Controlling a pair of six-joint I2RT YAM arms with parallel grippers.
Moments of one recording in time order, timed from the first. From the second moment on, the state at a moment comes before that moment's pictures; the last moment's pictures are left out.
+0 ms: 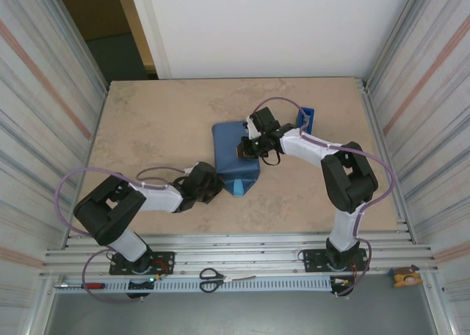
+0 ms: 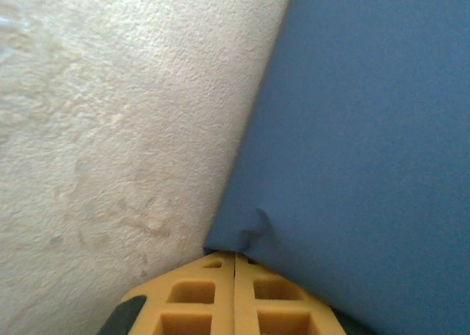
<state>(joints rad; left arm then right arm) -0.74 1.58 0.53 0.27 -0.04 -1.34 0.57 1.87 1.29 -0.41 -0.37 0.49</state>
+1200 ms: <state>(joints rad) -0.82 1.61 0.57 0.23 0.11 -1.33 0.57 1.87 1.29 -0.42 -0.37 0.49</state>
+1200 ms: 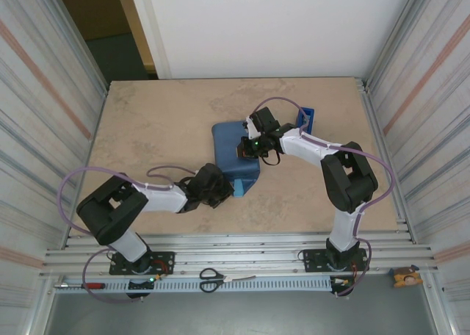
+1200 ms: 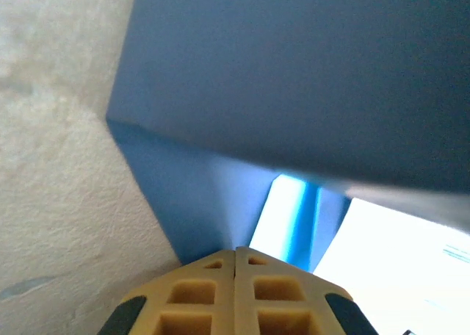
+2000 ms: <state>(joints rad) -0.78 1.20 0.63 -0.02 0.08 -1.03 0.58 1.92 1.45 -0.60 -0.36 0.48</state>
